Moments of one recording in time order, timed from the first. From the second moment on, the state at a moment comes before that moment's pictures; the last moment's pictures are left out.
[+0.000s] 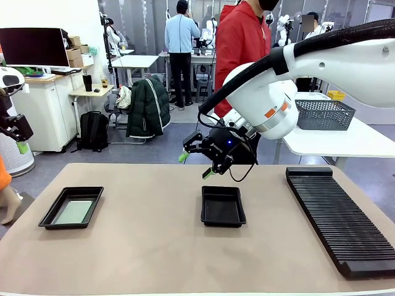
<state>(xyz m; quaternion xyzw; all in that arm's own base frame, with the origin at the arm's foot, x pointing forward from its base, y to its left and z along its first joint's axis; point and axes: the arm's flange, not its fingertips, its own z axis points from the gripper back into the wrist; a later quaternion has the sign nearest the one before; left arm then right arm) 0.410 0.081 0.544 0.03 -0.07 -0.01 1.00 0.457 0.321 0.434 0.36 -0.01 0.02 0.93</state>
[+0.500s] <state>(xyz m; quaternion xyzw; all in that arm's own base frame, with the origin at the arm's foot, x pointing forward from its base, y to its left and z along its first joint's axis) 0.410 0.081 0.544 0.03 -0.07 -0.01 1.00 0.457 0.321 0.434 0.36 -0.01 0.02 0.93</state>
